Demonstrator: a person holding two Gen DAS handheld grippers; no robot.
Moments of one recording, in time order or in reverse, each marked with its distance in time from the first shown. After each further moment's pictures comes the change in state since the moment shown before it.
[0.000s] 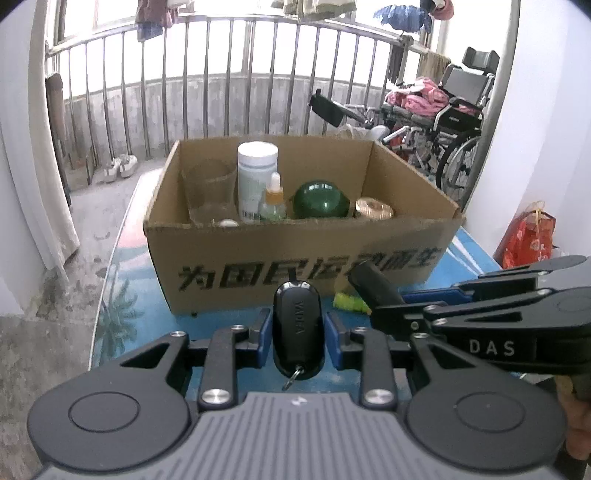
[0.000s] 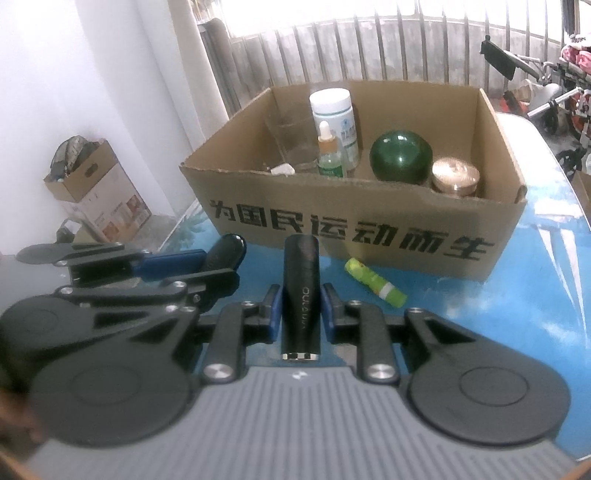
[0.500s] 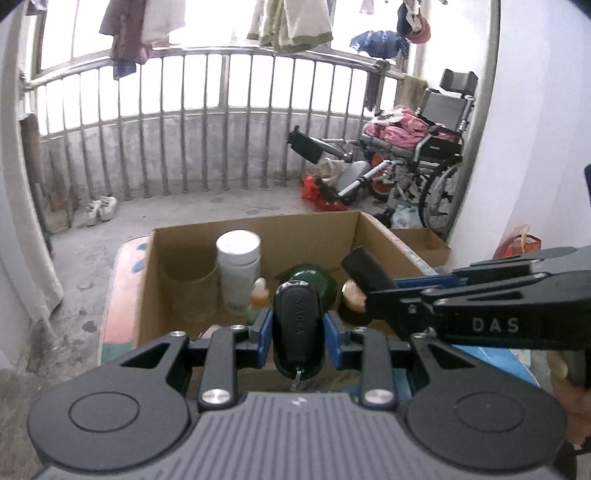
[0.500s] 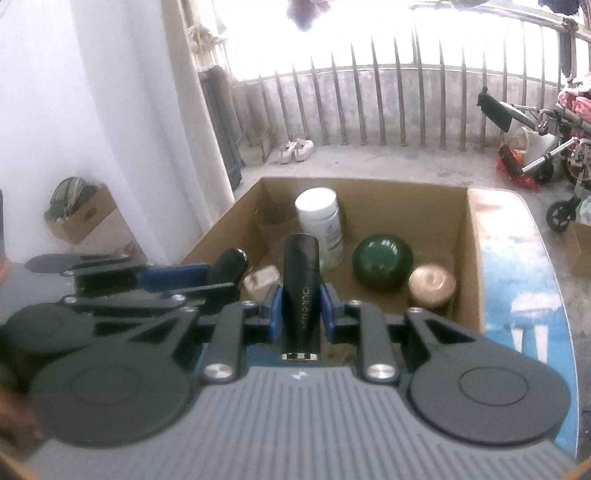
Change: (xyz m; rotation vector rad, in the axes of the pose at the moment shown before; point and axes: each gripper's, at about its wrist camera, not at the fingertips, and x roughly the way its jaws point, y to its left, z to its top) left arm 0.018 0.000 0.092 0.056 -0.077 -0.071; right arm -0.024 -0.024 0.086 -0.017 -0.138 -0.010
